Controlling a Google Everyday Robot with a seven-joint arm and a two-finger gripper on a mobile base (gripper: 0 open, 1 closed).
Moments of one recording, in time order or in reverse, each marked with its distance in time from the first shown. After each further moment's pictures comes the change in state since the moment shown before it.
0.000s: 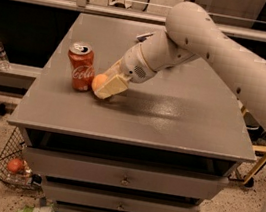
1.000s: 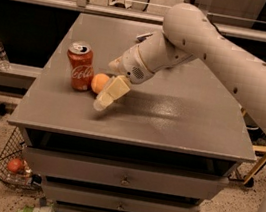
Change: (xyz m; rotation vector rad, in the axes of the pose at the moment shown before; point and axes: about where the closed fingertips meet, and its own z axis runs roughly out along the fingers) arm -0.002 0.002 0.005 -0.010 0.001 -0.004
